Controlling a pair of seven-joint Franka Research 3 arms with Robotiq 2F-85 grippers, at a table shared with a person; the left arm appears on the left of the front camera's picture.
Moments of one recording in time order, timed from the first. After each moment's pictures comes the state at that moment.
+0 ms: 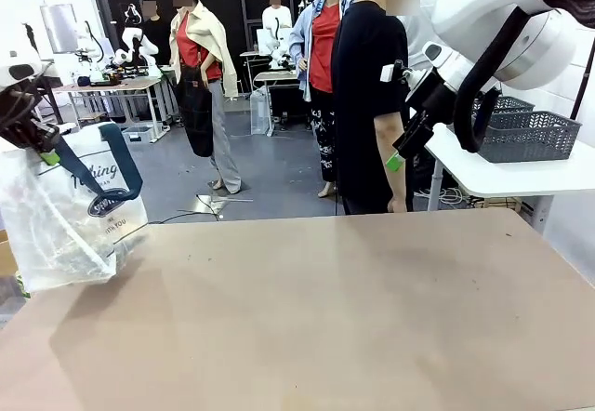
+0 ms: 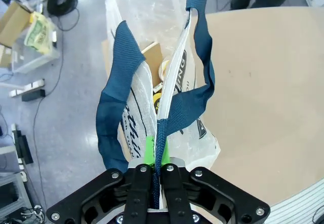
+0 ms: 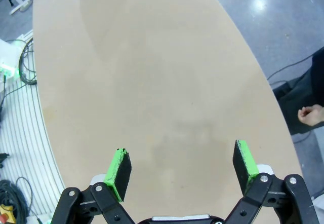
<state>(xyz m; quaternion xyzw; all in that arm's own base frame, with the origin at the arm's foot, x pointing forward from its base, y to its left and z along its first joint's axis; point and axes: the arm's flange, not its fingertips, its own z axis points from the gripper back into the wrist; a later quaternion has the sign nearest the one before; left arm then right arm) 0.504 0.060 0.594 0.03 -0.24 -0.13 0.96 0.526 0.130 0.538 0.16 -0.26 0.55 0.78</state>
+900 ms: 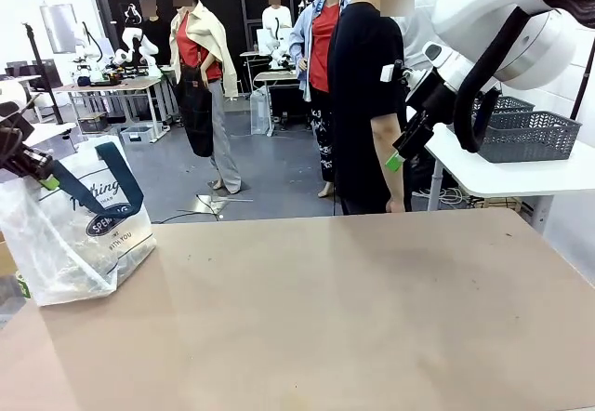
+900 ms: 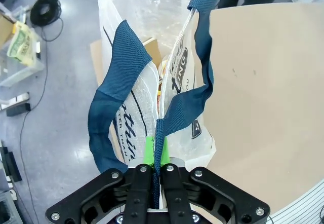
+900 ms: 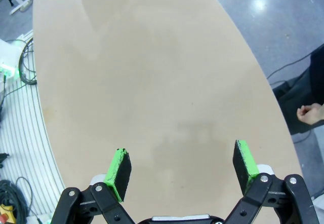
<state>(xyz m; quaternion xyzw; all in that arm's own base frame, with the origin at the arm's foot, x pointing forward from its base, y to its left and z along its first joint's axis) 0.510 0.097 0.534 -0.01 -0.25 -0.15 0.95 0.526 0.130 0.538 0.16 -0.26 0.55 0.78</state>
